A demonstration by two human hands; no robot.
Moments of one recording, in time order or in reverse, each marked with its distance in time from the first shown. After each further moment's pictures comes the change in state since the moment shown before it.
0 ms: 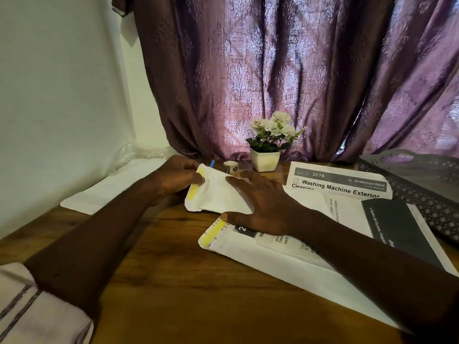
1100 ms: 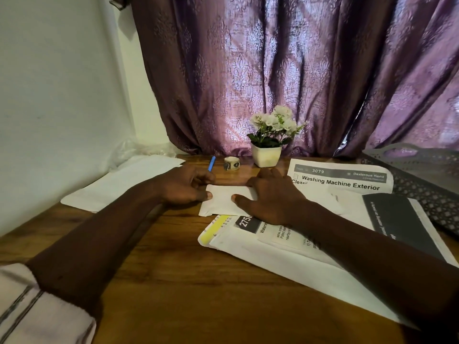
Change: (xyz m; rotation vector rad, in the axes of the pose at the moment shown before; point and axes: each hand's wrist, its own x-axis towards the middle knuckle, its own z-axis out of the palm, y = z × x) left_hand 0.001 -0.011 0.003 0.487 -0.251 0.222; right_hand 0.006 0.002 -0.003 -0.148 0.024 0.226
